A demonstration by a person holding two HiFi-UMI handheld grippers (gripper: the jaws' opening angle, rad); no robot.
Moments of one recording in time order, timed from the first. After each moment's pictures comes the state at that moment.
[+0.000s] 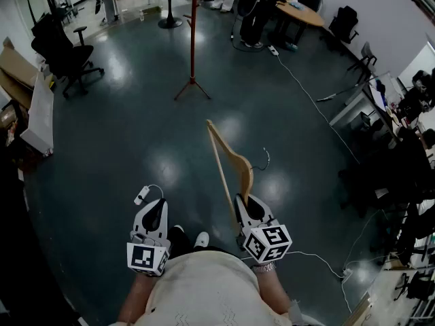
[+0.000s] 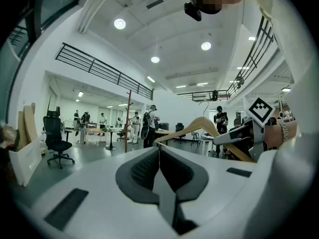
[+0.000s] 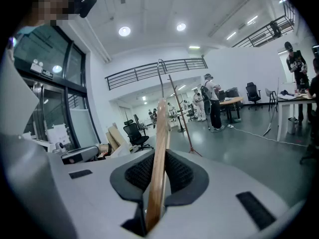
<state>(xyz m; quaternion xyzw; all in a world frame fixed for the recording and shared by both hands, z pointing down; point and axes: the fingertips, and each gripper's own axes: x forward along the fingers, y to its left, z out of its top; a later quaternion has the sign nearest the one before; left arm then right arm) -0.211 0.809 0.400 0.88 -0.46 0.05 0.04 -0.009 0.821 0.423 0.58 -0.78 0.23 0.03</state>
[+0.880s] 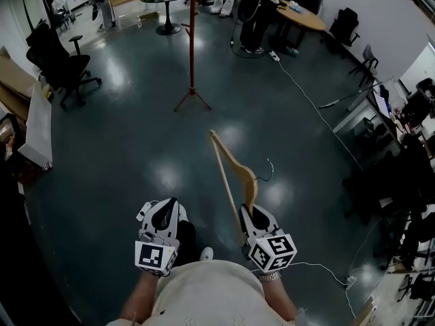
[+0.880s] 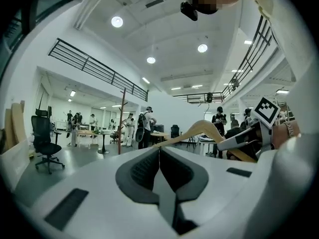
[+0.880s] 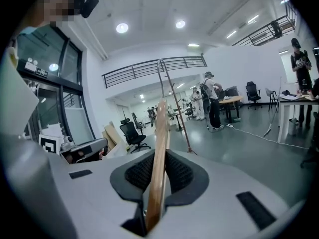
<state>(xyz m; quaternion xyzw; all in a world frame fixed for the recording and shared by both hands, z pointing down) -0.179 0.691 0.411 0.90 -0.43 0.04 0.04 0.004 0.736 0.436 0.59 -0.77 0.24 0.04</state>
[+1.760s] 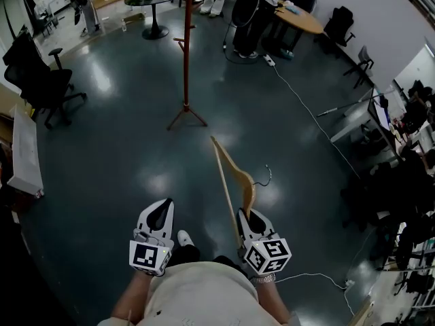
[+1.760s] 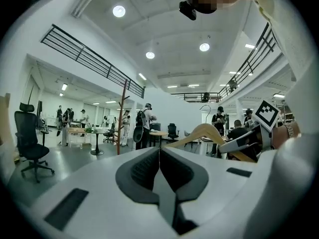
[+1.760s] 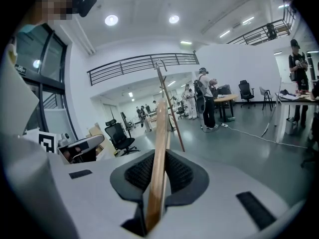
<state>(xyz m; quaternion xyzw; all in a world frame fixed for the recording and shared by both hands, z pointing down) -0.189 0.406 0.410 0.92 -0.38 0.05 0.05 -0.003 0.474 0.445 0.64 -0.73 0.26 0.04</state>
